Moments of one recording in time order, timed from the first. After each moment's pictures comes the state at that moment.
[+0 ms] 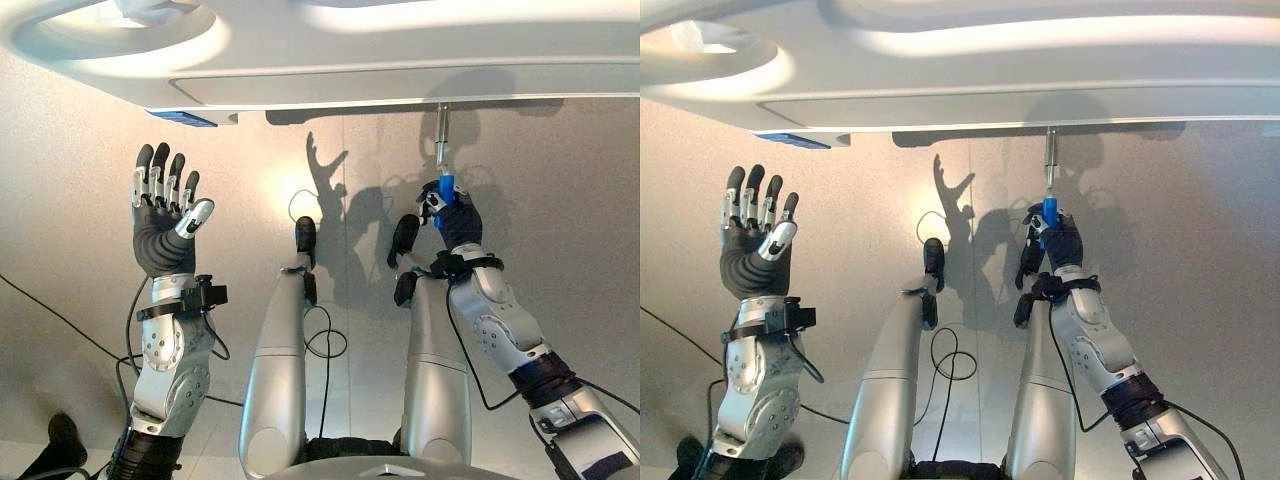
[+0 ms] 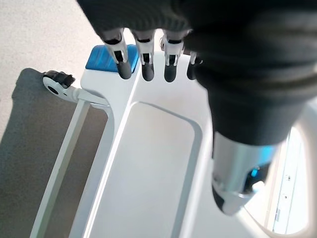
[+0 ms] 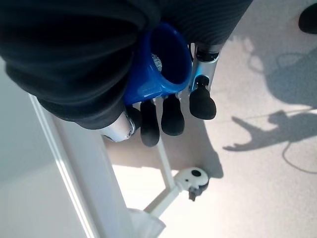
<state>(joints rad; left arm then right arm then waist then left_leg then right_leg) 0.03 0.41 -0.10 -0.38 -0.64 -0.38 0.35 -0.33 -0.49 0.36 0.05 0.75 -0.16 -0.31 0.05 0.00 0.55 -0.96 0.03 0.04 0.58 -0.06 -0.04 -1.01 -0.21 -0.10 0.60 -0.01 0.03</state>
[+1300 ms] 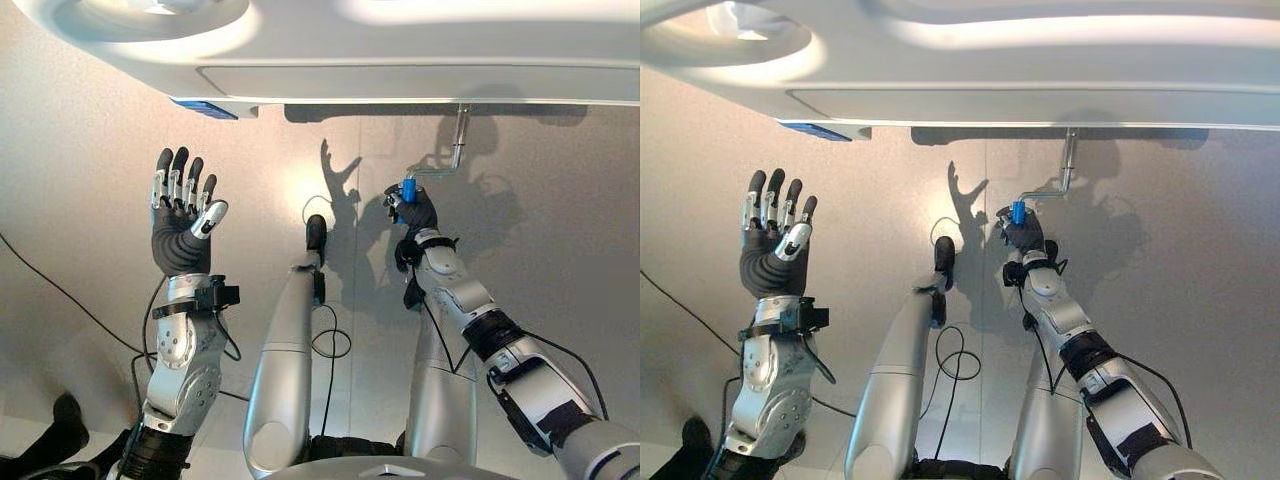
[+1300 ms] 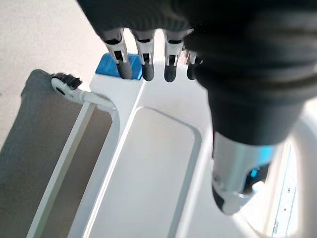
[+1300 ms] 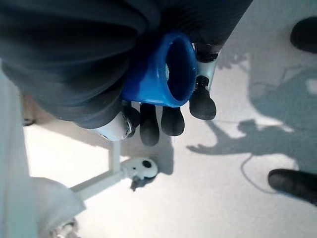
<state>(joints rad) 0.00 0.39 -0.18 -0.36 -0.66 -0.38 0.34 -0.63 -0.31 0.42 0.58 0.46 -0.10 -0.33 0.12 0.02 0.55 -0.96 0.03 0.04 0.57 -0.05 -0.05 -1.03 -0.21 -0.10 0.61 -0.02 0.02</state>
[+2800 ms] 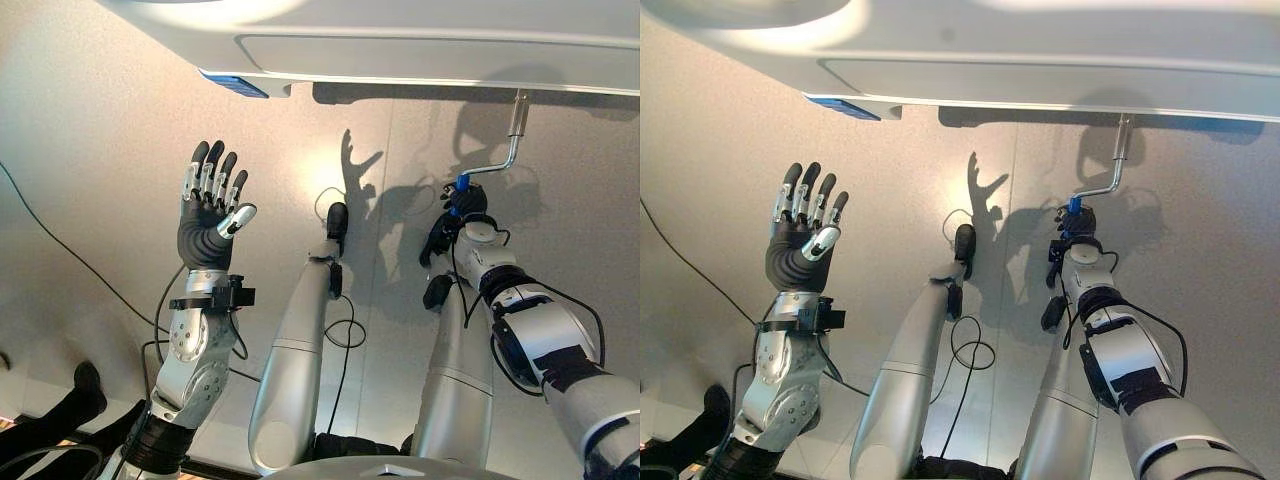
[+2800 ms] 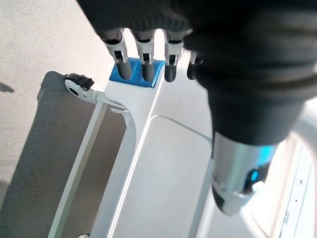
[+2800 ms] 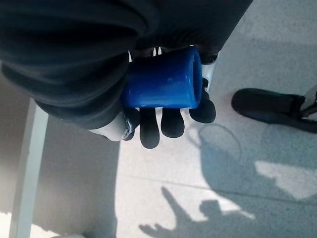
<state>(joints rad) -0.05 0.45 -0.26 -0.33 -0.69 -0.41 0.28 -0.91 -0.36 0.19 1.23 0.45 -0.11 -0.30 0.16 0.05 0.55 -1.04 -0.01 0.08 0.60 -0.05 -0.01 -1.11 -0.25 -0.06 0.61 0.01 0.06</state>
